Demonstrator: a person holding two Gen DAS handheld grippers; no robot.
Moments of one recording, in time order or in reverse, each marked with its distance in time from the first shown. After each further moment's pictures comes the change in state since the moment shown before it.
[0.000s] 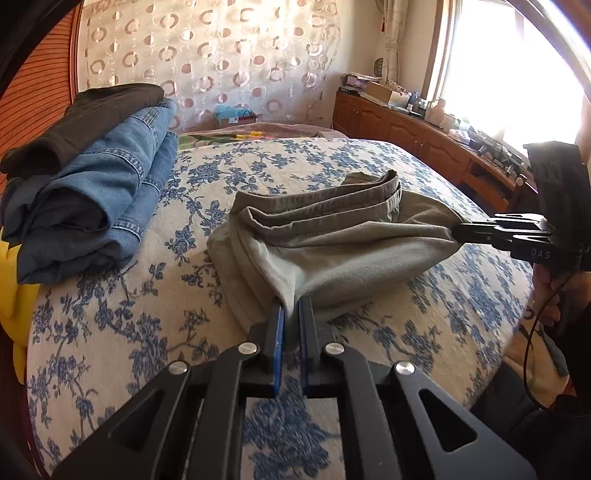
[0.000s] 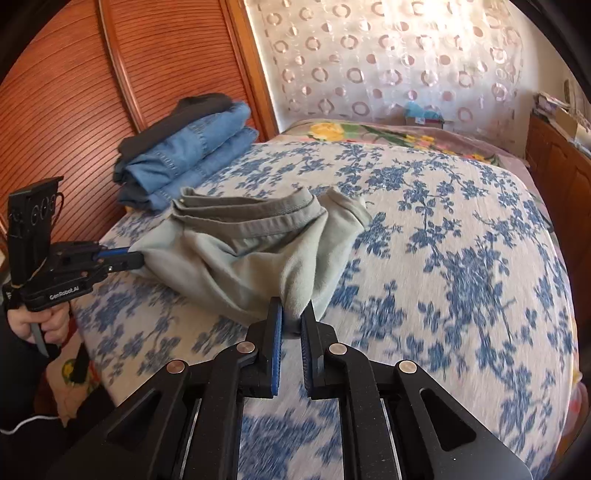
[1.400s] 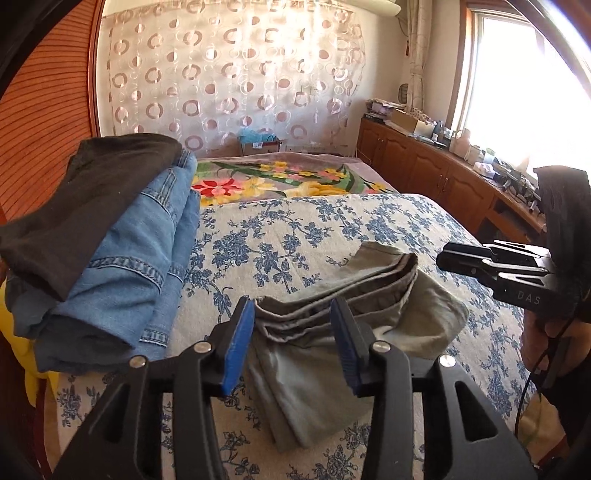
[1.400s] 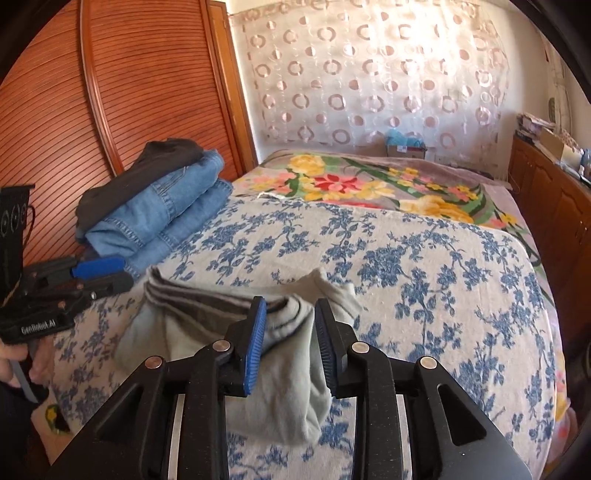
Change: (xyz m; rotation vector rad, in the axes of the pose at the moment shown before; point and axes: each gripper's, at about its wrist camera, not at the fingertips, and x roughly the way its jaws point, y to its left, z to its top) left arm 0.026 0.025 0.089 -0.038 -0.083 0.073; right arm 0.040 -0.001 0.086 0.009 -0.093 -0.103
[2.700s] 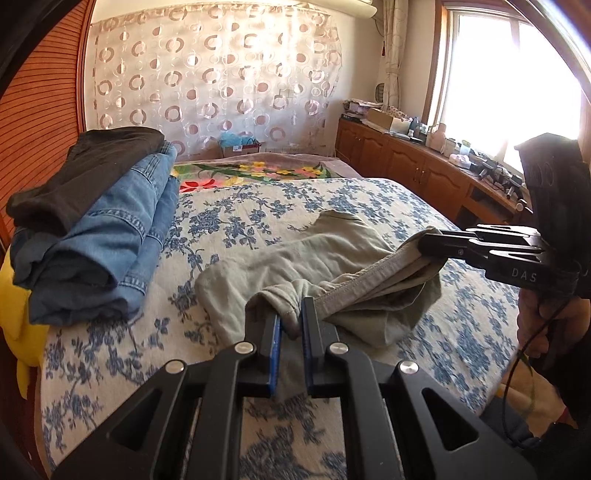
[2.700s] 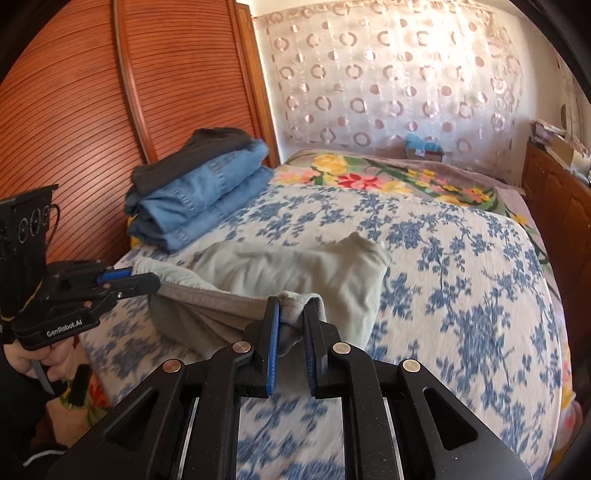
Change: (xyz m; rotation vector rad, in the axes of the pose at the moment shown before) left arm -0.028 -0.018 -0.041 0.046 -0.013 -0.067; right arm -0.044 0.031 -0.039 -0.035 -0.010 0.065
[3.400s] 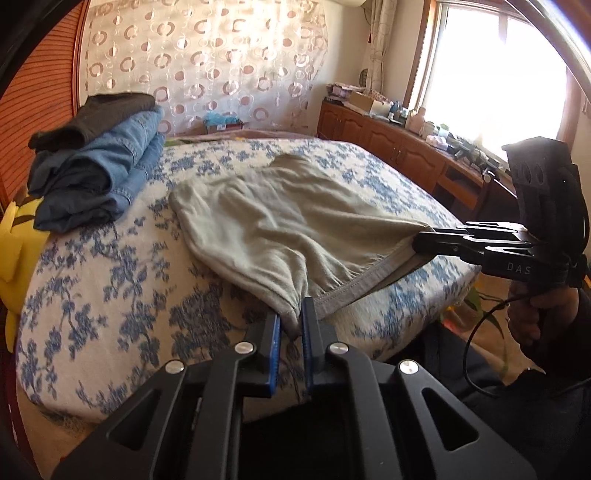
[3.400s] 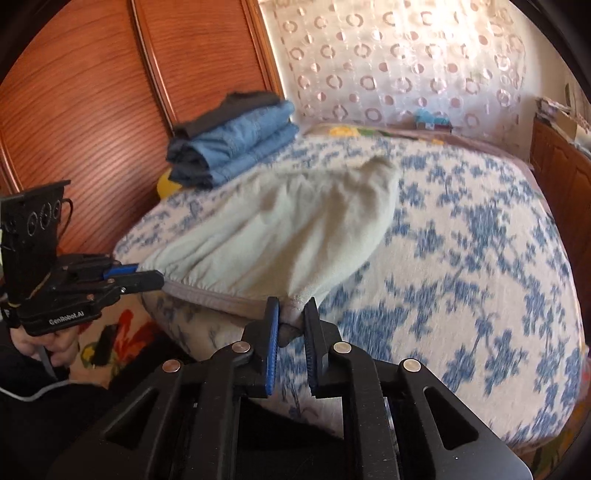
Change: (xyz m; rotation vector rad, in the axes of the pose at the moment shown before) left arm -0.069 -0.042 -0.081 -0.013 0.051 -0.072; right arm -0.062 0.031 -0.089 0.019 0.059 0.071
